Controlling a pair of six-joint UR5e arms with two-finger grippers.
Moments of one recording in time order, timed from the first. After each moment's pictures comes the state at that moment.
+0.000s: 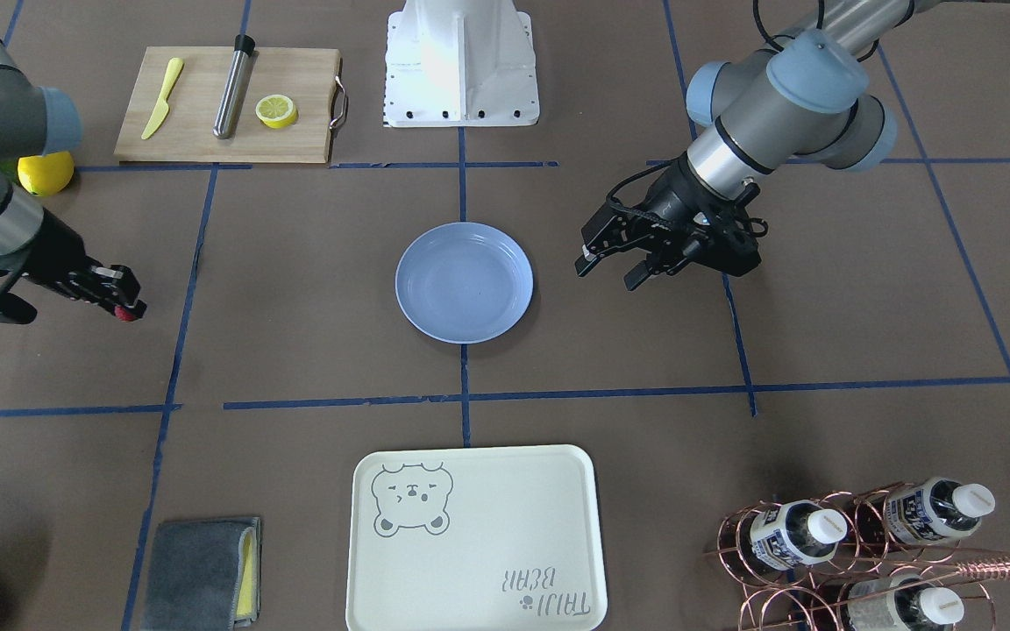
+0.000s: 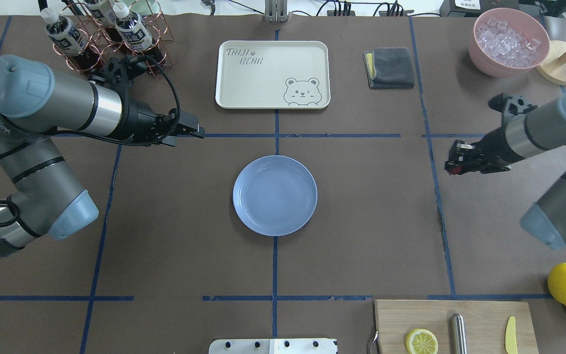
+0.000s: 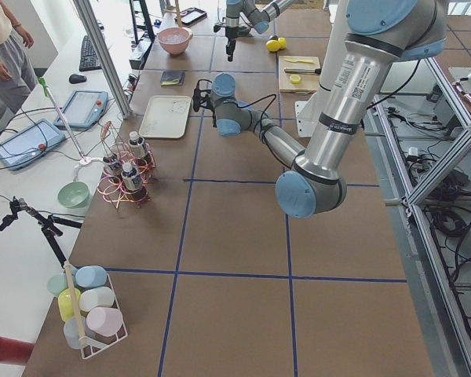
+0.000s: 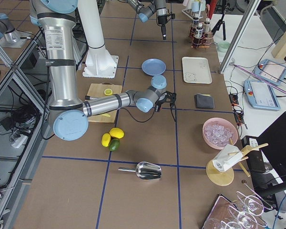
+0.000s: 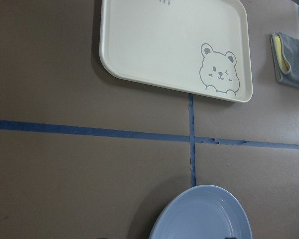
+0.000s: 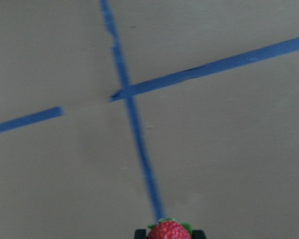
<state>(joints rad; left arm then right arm) -0.77 -1.97 -1.71 -2.33 -2.10 -1.33 0.86 -1.43 1.68 -0.95 2.19 1.33</state>
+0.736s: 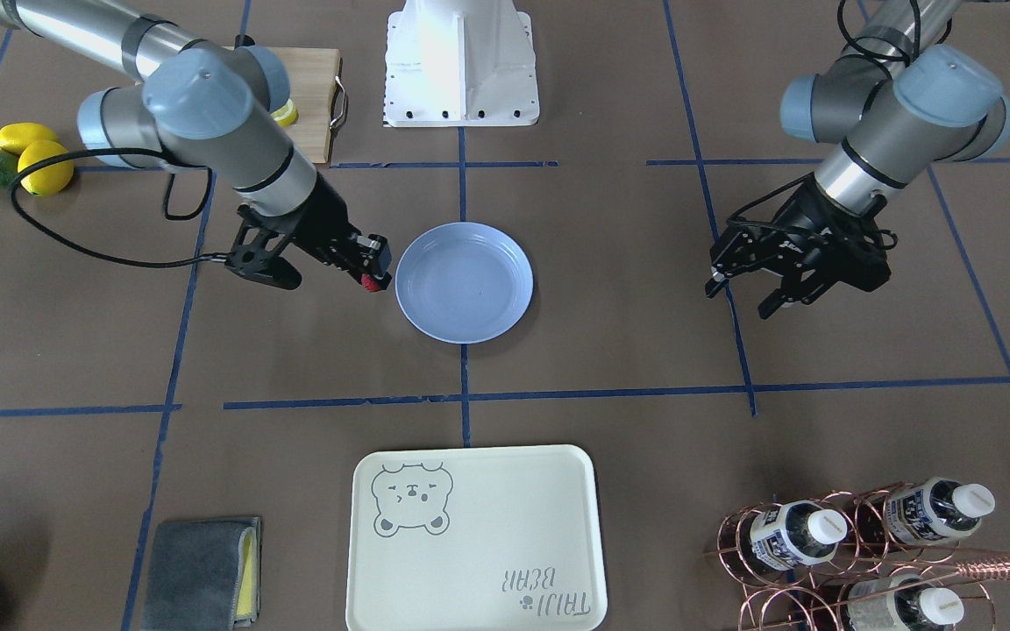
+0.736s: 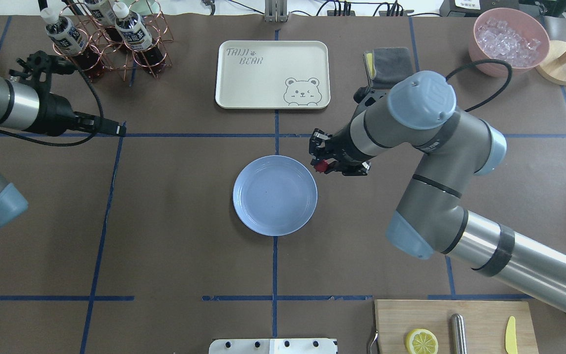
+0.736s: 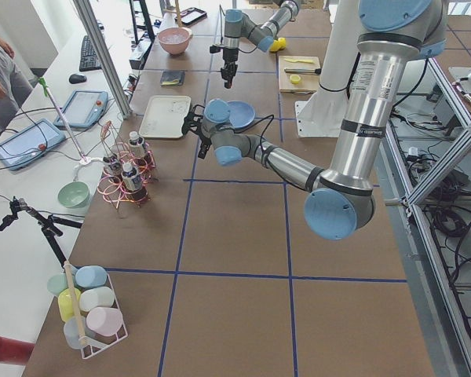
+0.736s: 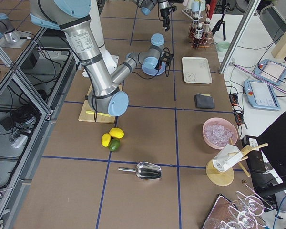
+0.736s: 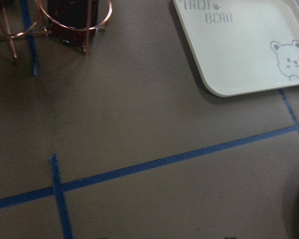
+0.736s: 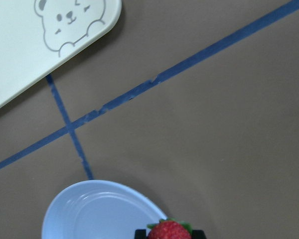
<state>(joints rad) -0.93 -1.75 -1.71 -2.33 -2.12 -0.84 0.62 -1.01 1.69 -1.21 2.02 1.71</state>
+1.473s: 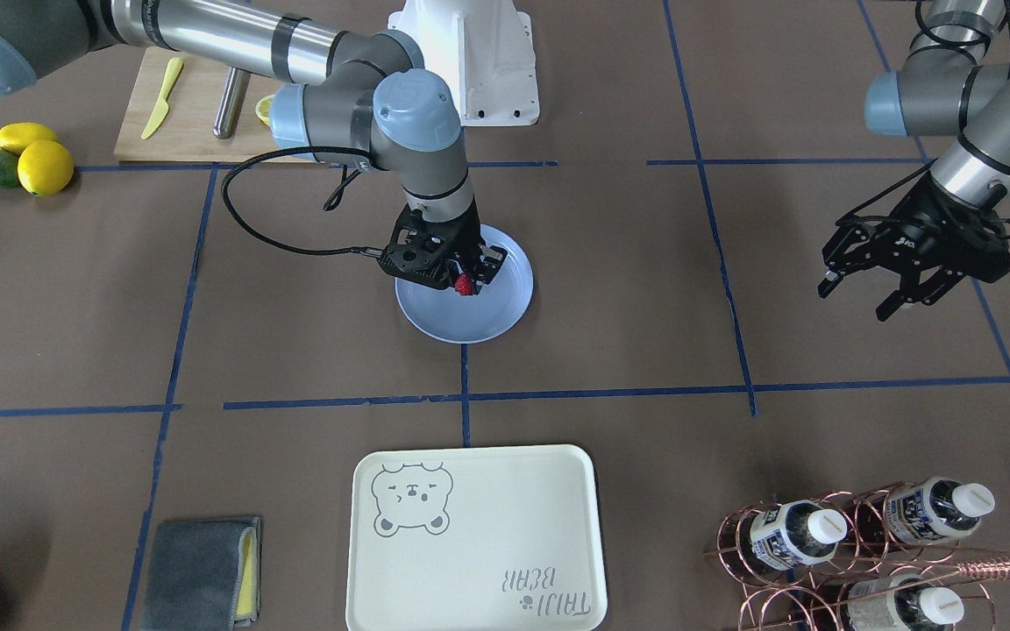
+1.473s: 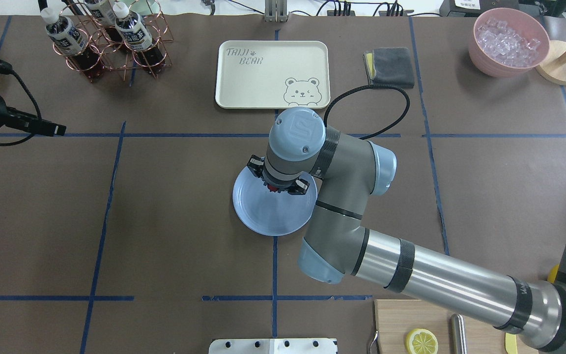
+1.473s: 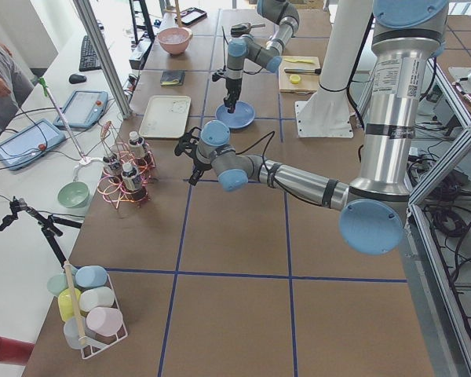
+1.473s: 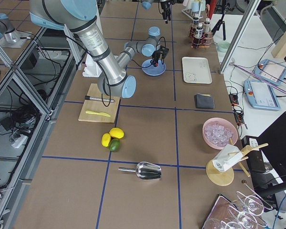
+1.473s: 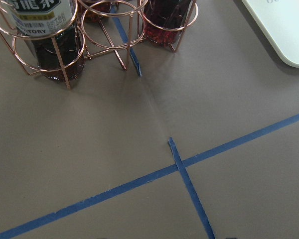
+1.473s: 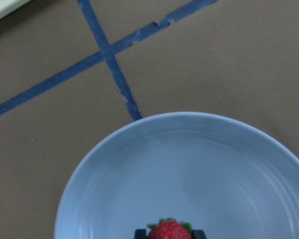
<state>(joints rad) -1.03 -1.65 -1.71 -2.33 -2.15 -0.63 0.47 -0.77 1.45 -1.38 1.84 1.71</state>
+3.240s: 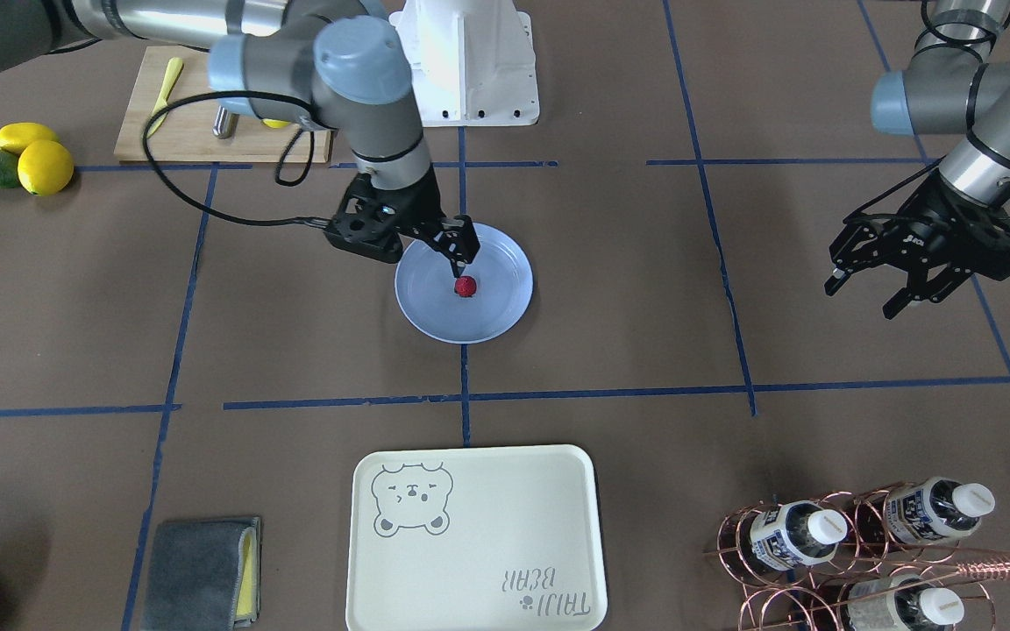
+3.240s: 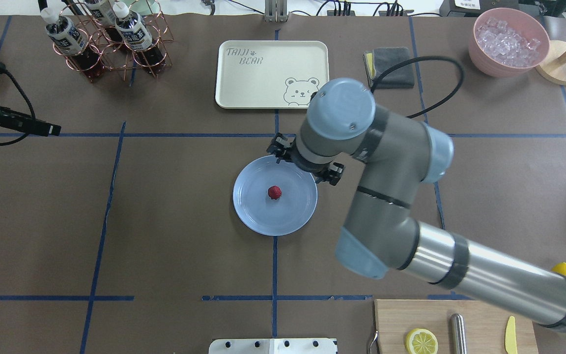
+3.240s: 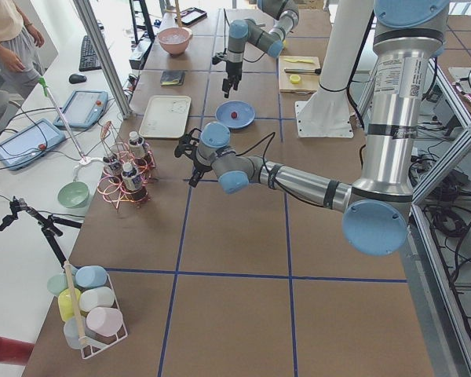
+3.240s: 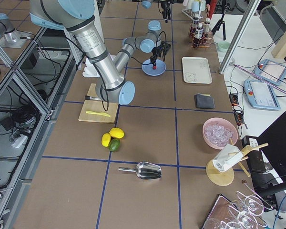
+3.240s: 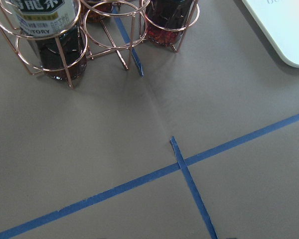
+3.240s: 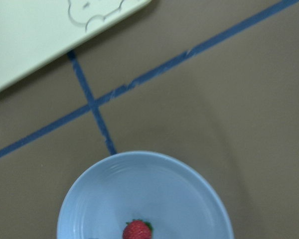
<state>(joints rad) -1.06 -1.63 -1.71 -2.34 -2.18 -0.60 0.61 -0.93 1.78 -1.54 1.94 1.64</state>
